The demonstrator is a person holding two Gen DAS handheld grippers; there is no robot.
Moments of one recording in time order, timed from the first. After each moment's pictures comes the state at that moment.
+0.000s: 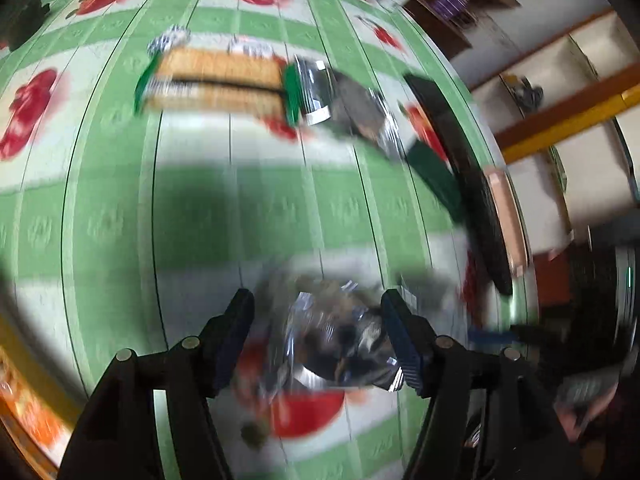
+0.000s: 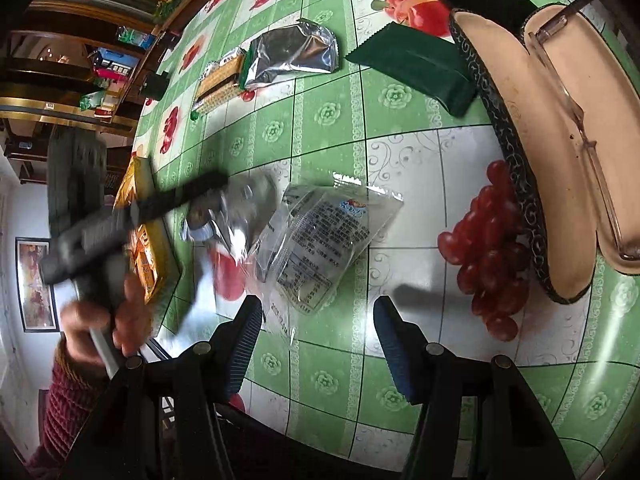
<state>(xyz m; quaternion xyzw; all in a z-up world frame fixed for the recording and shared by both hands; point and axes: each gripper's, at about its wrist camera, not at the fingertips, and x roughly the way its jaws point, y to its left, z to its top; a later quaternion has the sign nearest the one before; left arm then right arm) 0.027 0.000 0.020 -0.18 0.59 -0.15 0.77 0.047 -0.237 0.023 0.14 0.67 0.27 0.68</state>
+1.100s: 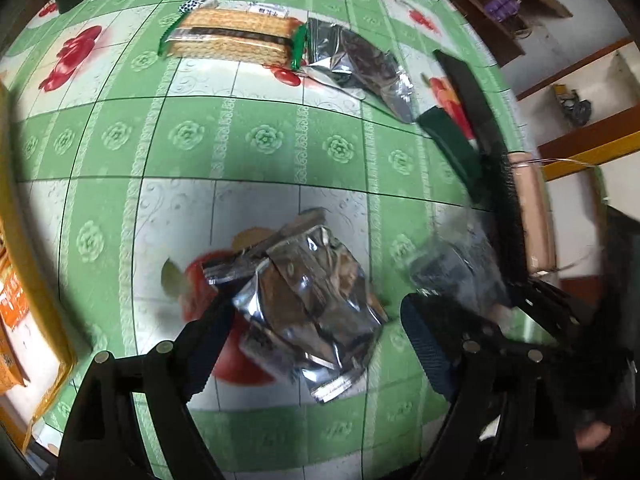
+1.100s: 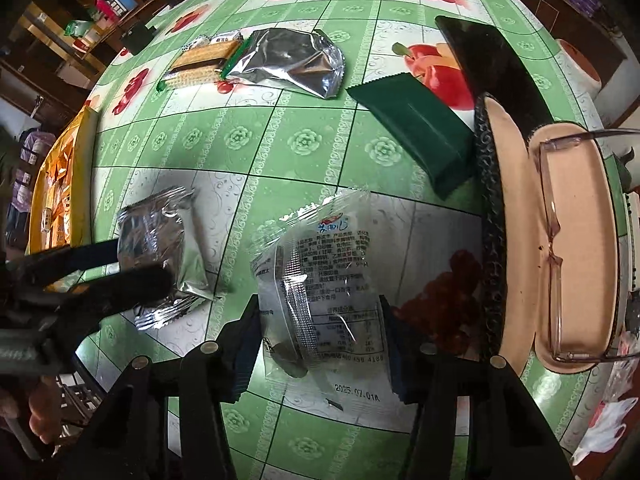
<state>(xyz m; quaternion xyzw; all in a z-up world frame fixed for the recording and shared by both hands) 0.017 -0.047 0.017 -0.17 0.63 -0.03 0.76 0.053 -0.220 0.019 -0.06 0.62 0.23 0.75</state>
